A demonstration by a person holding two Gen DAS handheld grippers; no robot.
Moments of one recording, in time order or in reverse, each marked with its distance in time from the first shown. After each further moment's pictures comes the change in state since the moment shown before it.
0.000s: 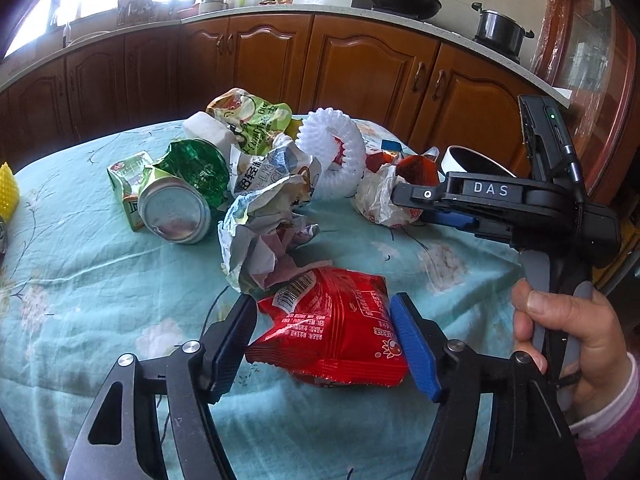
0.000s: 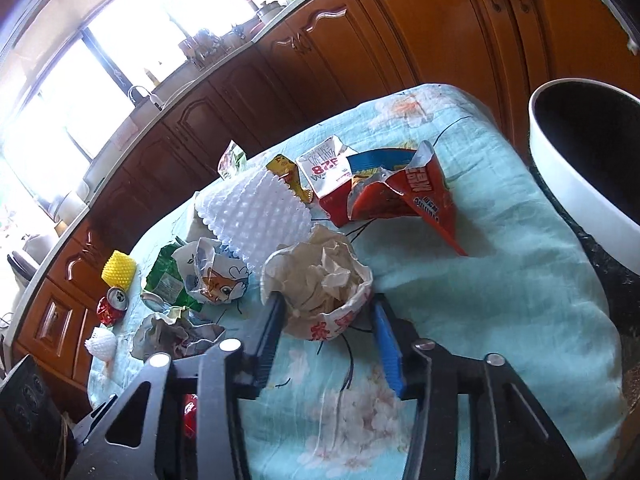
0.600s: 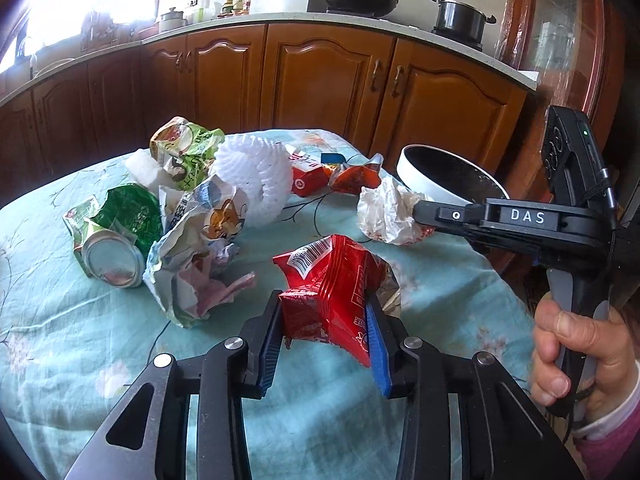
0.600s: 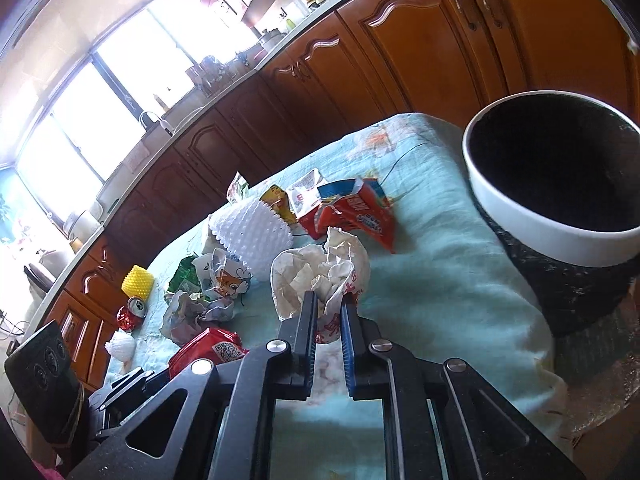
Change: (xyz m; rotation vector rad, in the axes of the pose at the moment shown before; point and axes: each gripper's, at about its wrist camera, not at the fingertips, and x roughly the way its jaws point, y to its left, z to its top) left arm 0.008 -0.037 0.018 0.099 -0.015 -0.073; right arm -0.070 -0.034 -0.010 0.034 -0.094 0.018
